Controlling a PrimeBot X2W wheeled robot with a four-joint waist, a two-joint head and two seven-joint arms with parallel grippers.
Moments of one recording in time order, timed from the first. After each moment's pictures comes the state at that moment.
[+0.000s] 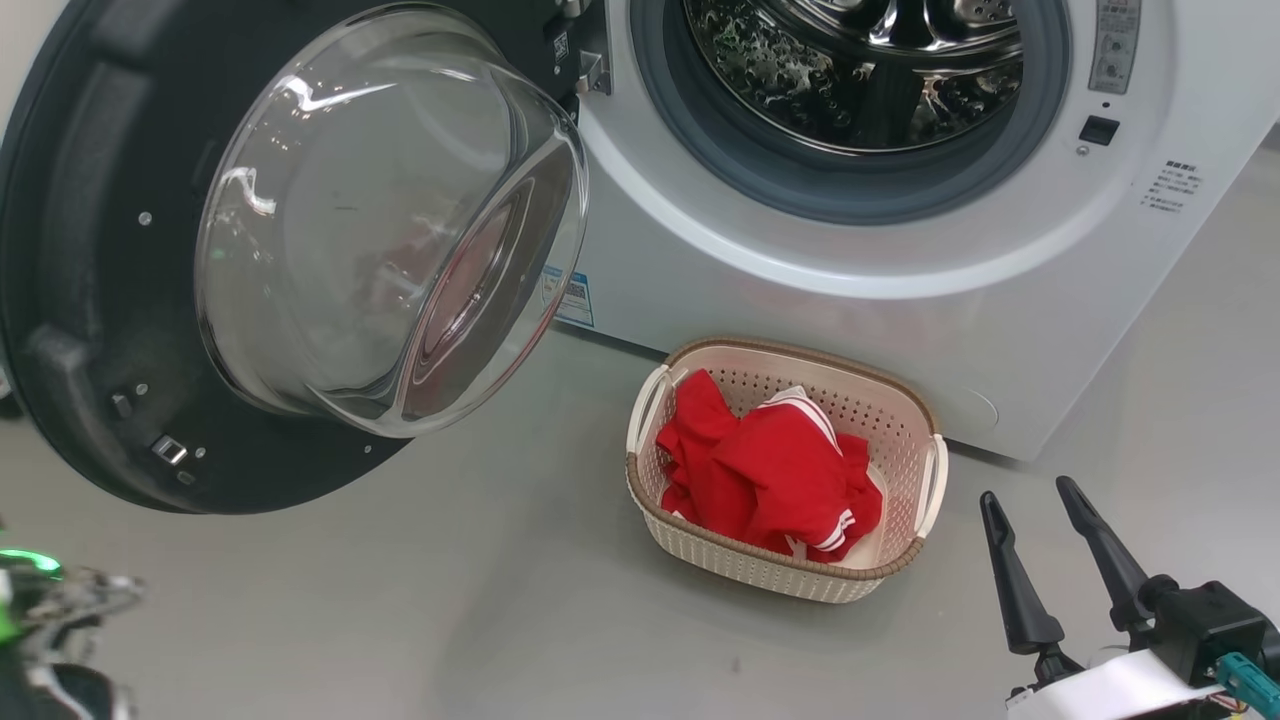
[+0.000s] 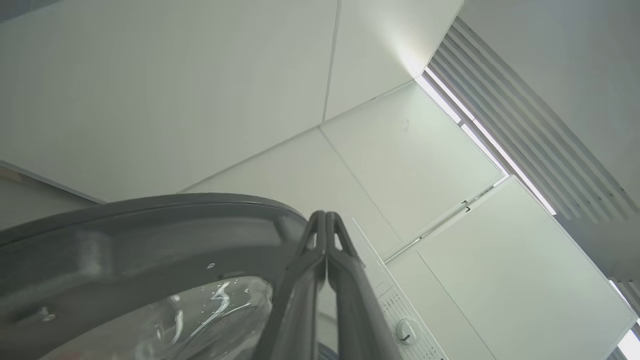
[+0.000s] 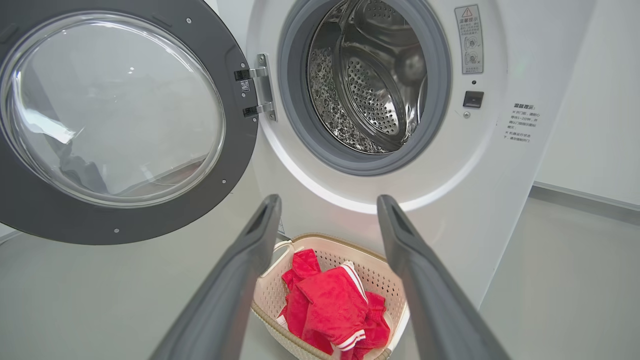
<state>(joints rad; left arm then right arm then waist) 0.00 0.04 0.12 -0.44 -1.41 -0.03 -0.26 0.17 -0.19 0.17 -0.02 0.33 0.05 -0.25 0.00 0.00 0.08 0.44</state>
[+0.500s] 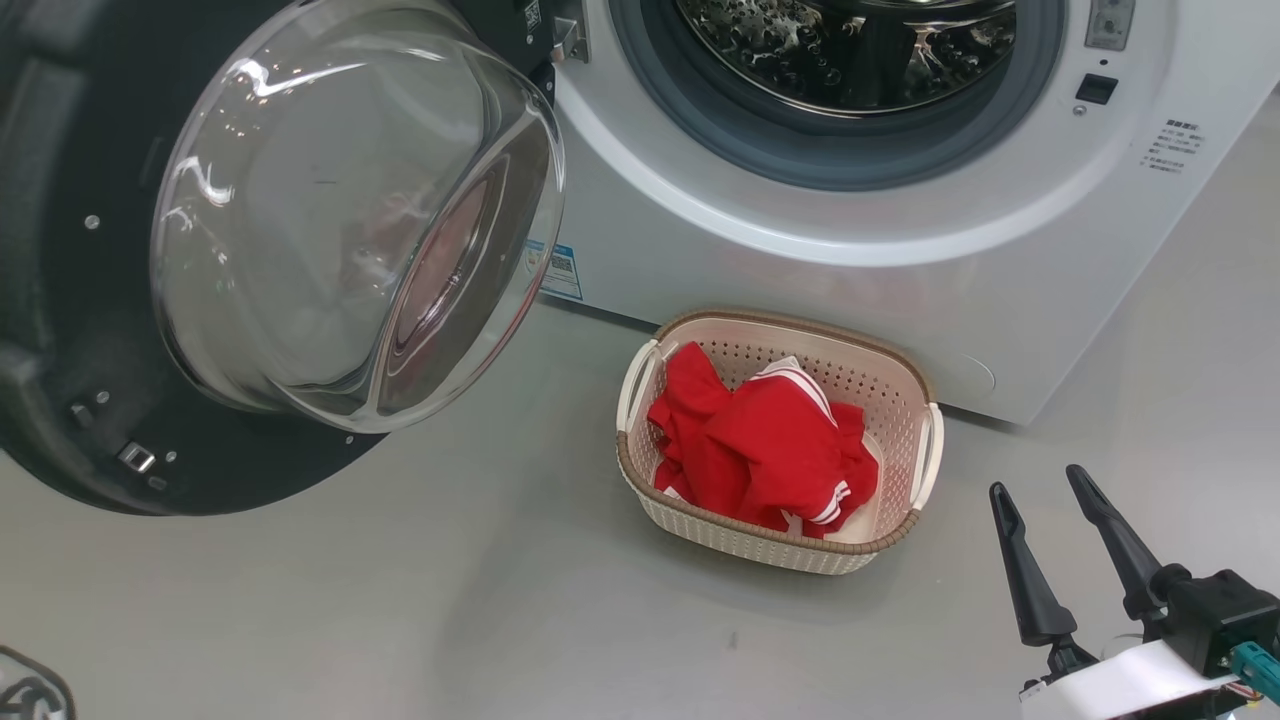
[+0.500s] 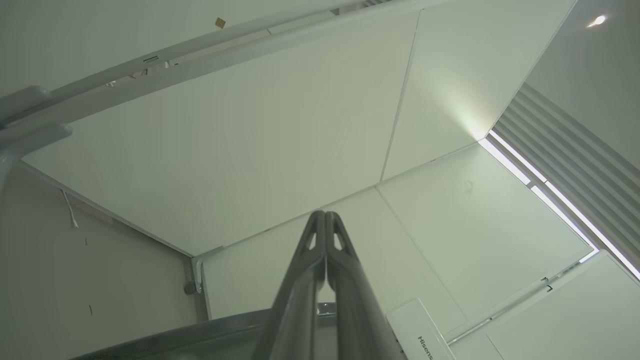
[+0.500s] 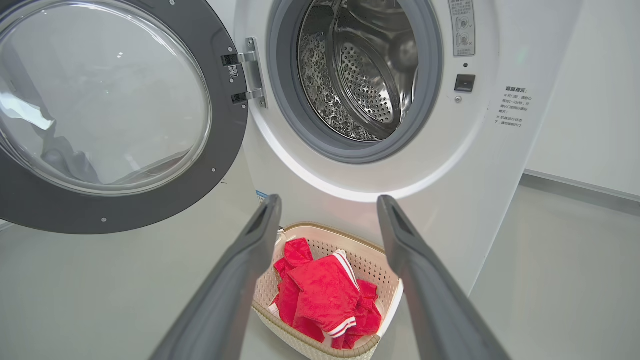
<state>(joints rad) -0.20 0.06 0.39 -0.20 -1.48 0.04 -0.26 0.17 -0.22 0.16 -0.04 0.33 0.06 -0.23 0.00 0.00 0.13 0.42</state>
